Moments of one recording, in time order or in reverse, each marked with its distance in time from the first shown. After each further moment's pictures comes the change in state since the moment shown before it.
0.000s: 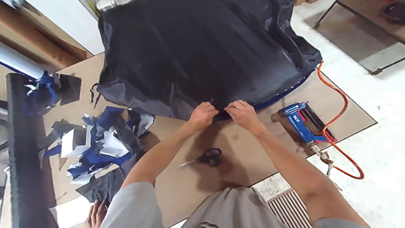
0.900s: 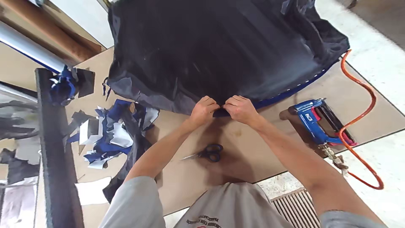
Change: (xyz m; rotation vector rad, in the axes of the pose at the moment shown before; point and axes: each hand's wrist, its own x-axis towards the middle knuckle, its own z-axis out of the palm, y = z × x) left_hand 0.001 0.009 -0.004 -0.052 0.036 -0.167; right_hand 0.018 0.000 0.010 0.100 -0.008 -0.183
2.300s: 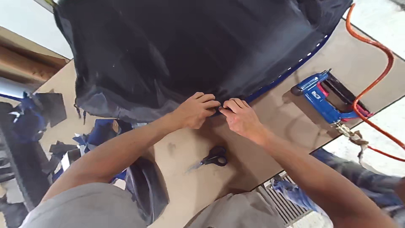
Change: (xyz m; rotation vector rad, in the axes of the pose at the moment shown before) left_hand 0.041 -0.029 -0.044 0.017 -0.659 0.505; right_hand -0.020 -0.060 0.000 -0.067 -0.080 0.386
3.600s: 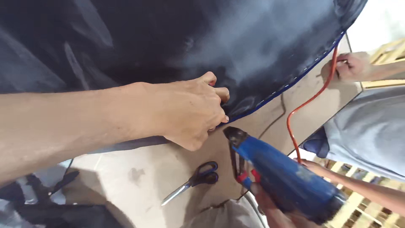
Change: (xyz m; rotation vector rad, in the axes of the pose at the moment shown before) left_hand 0.057 -0.093 0.043 -0.386 0.087 0.383; right_hand -0.032 -0.129 -0.092 0.502 0.034 1.023
